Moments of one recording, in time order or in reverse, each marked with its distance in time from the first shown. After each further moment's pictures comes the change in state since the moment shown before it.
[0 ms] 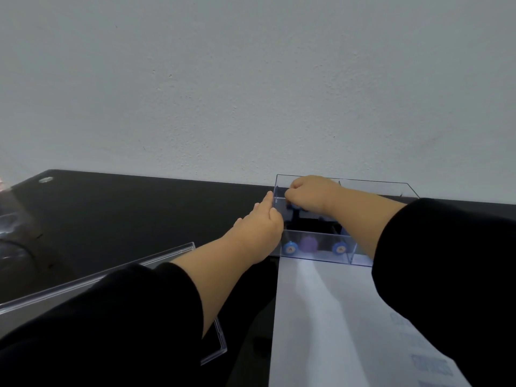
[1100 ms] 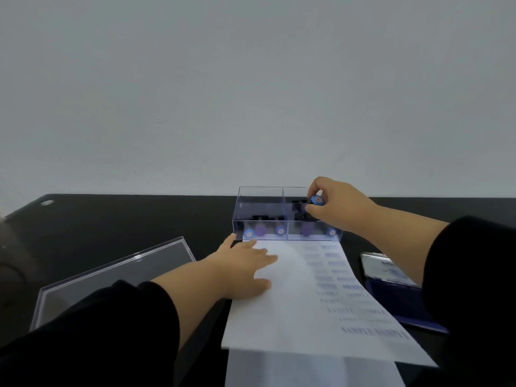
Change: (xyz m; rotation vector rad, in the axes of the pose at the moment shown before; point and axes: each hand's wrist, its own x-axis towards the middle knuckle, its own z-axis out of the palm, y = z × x) left_hand -0.131 0.050 -0.007 0.957 -0.474 0.298; right_hand -0.184 0.048 -0.058 0.110 0.333 0.003
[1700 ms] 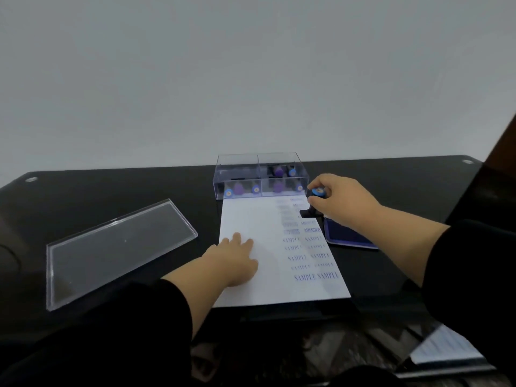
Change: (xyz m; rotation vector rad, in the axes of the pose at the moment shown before) left_hand -0.051 0.068 0.039 -0.204 -0.121 -0.186; right_hand -0.120 0.019 -0.008 0.005 0.091 0.132
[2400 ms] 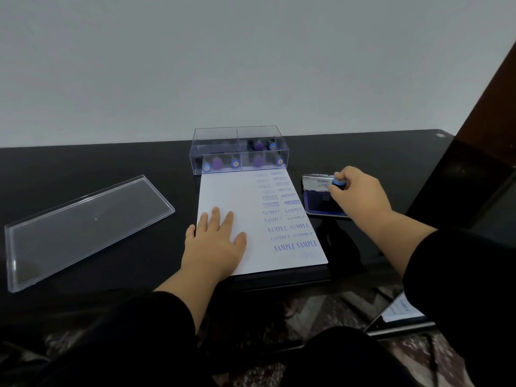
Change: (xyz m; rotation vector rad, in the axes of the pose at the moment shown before) left_hand 0.003 0.009 0.050 -0.128 0.315 -0.082; right_hand -0.033 0.066 0.011 0.027 0.224 0.249
